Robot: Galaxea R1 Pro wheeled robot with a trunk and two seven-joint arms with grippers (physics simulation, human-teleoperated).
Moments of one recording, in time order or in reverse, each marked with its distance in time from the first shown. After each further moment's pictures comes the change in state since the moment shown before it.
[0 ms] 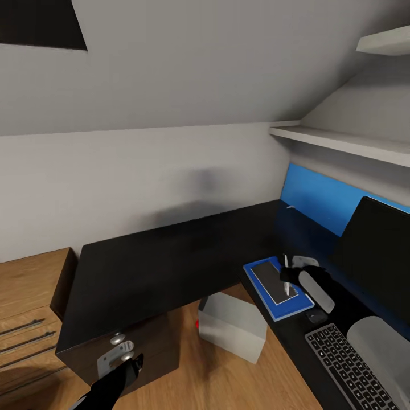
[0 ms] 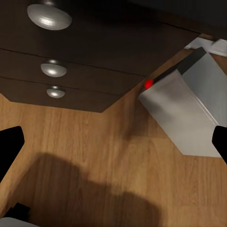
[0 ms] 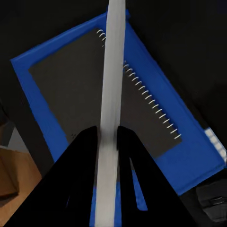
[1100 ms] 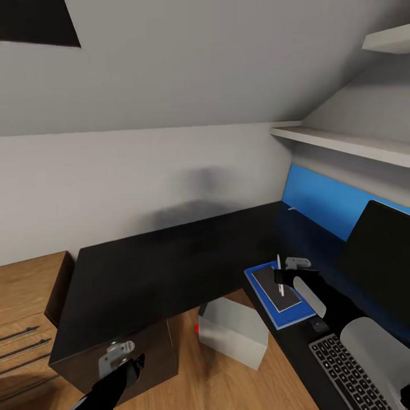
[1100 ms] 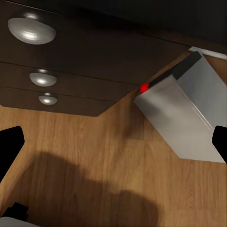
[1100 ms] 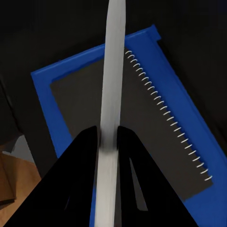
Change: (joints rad) left arm 0.000 -0.001 -0.006 0.001 0.002 0.001 -0.007; right arm 0.000 0.035 0.018 0.061 0.123 -0.070 0.117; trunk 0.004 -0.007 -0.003
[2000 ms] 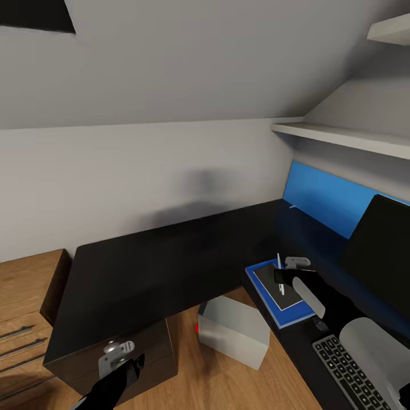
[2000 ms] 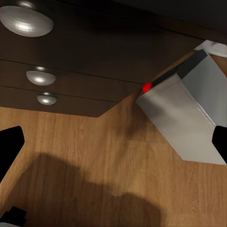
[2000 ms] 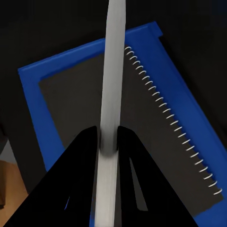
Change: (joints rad) left arm 0.000 0.000 0.001 0.001 0.000 0.000 0.002; right arm 0.000 0.005 -0.002 0.004 0.036 -0.011 0.000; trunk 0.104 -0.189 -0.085
